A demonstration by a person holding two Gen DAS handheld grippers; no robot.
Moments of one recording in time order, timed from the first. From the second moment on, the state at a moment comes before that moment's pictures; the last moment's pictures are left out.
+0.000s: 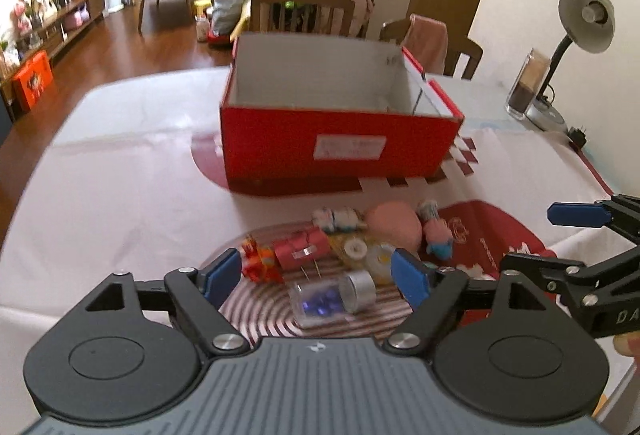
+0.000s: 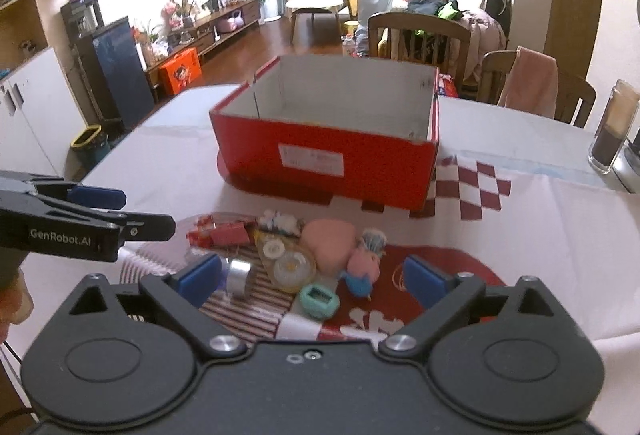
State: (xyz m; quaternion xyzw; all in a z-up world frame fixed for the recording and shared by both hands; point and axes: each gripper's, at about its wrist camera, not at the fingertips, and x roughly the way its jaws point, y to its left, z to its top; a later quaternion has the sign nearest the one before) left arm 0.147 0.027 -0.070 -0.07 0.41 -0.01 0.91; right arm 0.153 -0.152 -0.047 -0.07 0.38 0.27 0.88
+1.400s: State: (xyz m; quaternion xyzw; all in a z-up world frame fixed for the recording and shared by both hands) left arm 0.187 -0.011 -0.173 -0.05 0.45 0.07 0.89; right arm 0.253 -0.144 -0.143 -0.07 0.48 0.28 0.83
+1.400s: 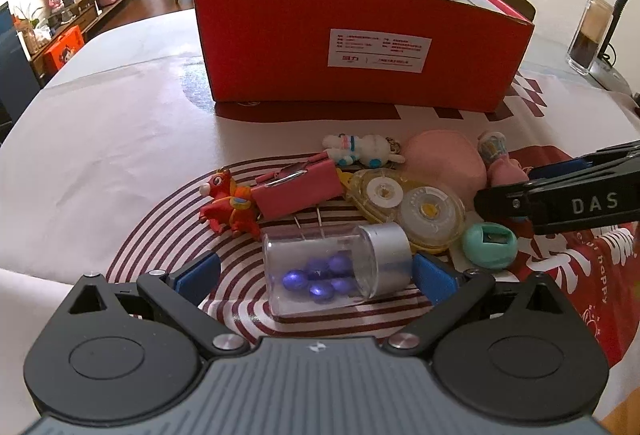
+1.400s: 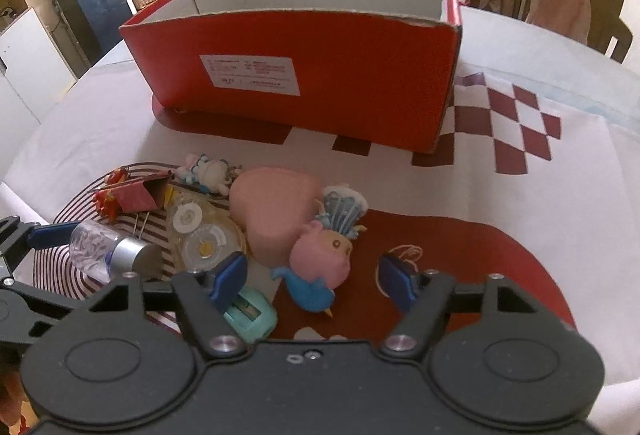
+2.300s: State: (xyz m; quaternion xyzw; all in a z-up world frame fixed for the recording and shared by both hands) left arm 0.178 -0.018 -0.152 -0.06 0.44 0.05 0.89; right arm 0.234 -0.160 -0.119 -0.04 0.47 0.26 0.84
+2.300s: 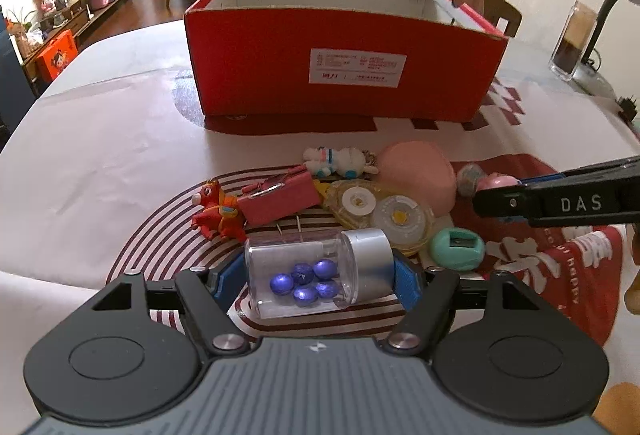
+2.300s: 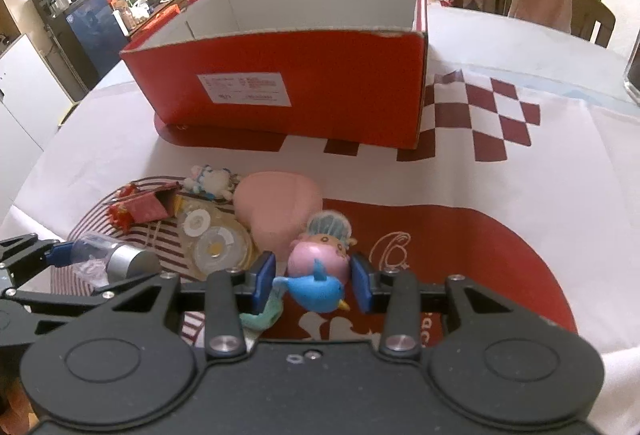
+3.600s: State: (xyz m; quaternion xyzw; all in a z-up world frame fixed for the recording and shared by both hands) left arm 0.215 0.003 0.000 -0.03 0.37 0.00 0.93; right arm 0.227 -0.153 0.039 -0.08 0.34 0.27 0.90
